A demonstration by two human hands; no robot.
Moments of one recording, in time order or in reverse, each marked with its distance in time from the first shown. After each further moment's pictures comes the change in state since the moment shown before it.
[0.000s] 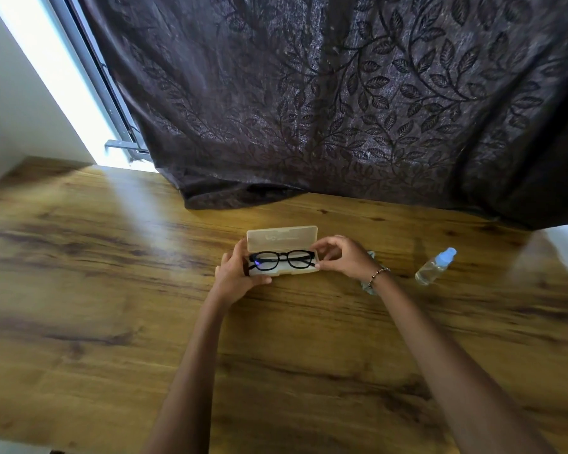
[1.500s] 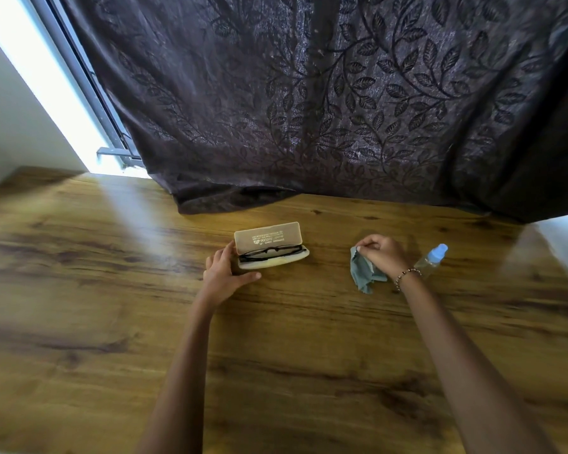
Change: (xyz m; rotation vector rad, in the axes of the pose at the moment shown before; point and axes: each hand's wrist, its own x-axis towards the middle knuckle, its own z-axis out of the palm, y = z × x) left_hand -0.001 0.005 -0.014 0.049 -0.037 -0.081; right_hand -0.016 0.045 -0.041 0.117 0.329 0.326
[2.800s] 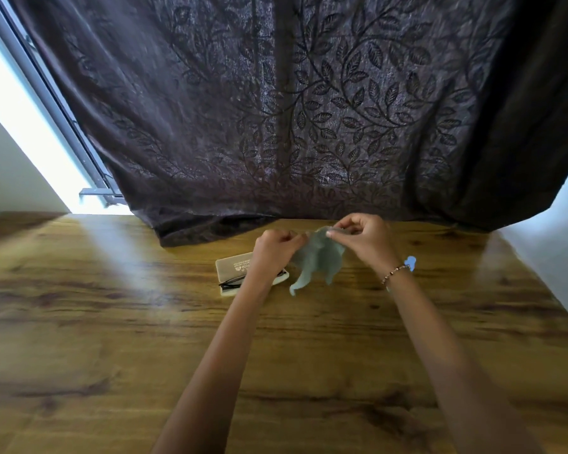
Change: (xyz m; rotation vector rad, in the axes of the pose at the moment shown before) left_hand 0.021 0.166 0.028 -0.215 -0.007 0.139; right_hand -0.042 -0.076 -0.045 0.153 0.202 -0.384
